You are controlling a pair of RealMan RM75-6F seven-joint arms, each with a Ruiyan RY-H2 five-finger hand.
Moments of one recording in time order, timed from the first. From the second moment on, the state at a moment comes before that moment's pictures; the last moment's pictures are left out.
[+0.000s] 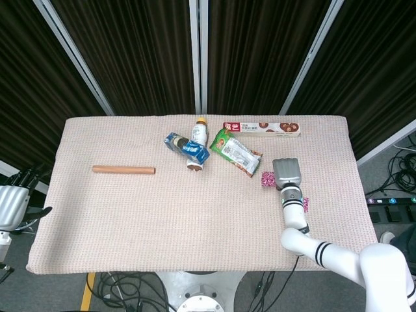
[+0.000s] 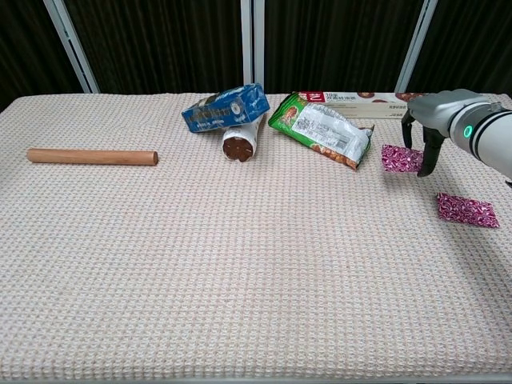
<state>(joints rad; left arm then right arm) -0.23 -1.14 -0.06 -1.32 1.52 1.42 -0.21 0.85 -1.70 0.25 -1.17 -0.47 0.97 -0.92</state>
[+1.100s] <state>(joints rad) -0.23 -1.15 -0.05 -1.32 1.54 1.43 -0.21 0.68 -1.63 0.16 -1.38 -0.42 1.19 -0.95</state>
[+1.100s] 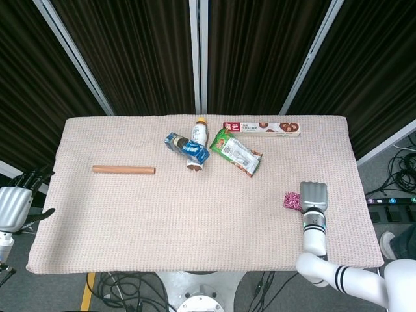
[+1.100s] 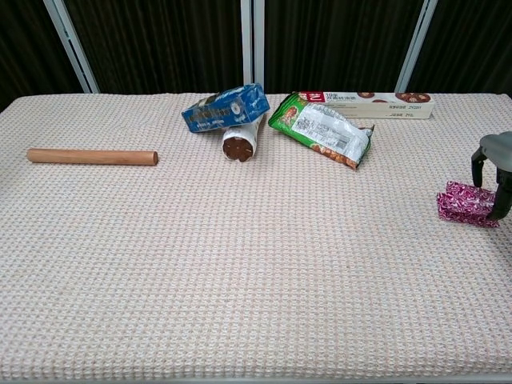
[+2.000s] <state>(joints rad) -0.23 -1.14 -0.05 -1.32 1.54 1.43 -0.23 0.68 -1.67 0.18 -1.31 -0.39 1.16 -0.98</state>
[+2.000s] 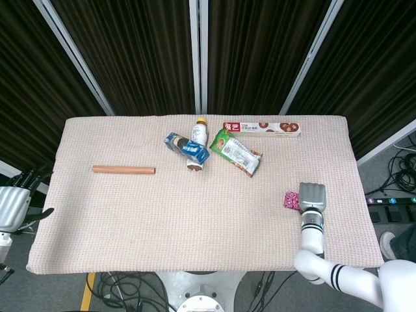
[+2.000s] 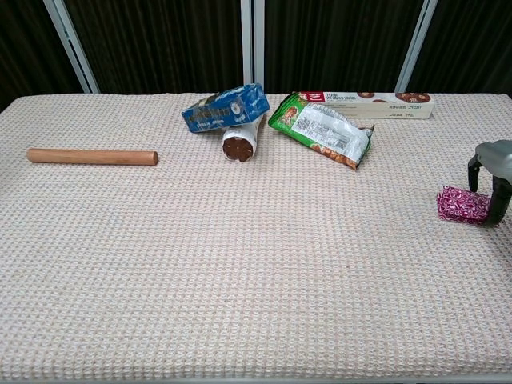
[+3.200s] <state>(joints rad) -0.23 -1.13 -0.07 -1.36 1.53 1.45 -0.15 0.52 -1.37 0.12 -1.51 -1.12 1.34 -0.49</state>
